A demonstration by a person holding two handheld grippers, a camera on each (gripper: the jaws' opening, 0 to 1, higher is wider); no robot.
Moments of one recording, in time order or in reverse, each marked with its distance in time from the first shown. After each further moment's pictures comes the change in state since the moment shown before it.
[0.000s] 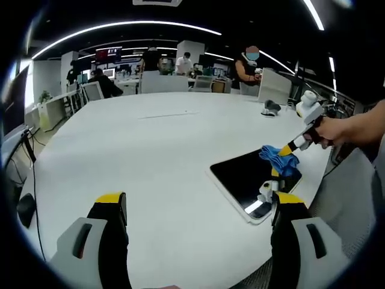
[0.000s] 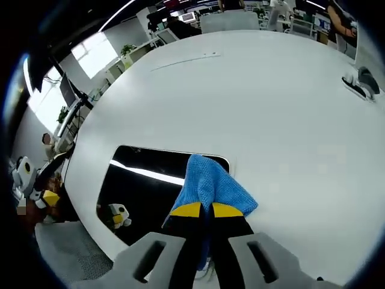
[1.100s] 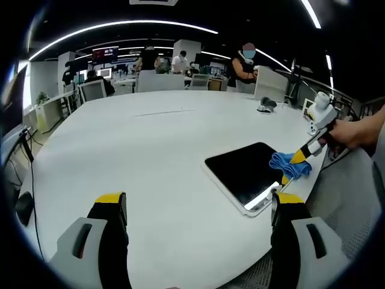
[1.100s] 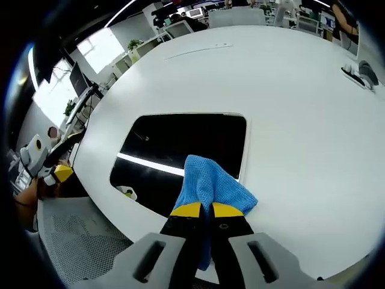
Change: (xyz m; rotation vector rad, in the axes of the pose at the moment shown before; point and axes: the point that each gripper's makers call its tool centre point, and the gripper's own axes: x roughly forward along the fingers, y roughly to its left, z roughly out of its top) left arm -0.004 -0.007 -0.009 0.030 0.007 -0.022; right arm -0.029 0.028 -0.061 -0.011 0.033 0.046
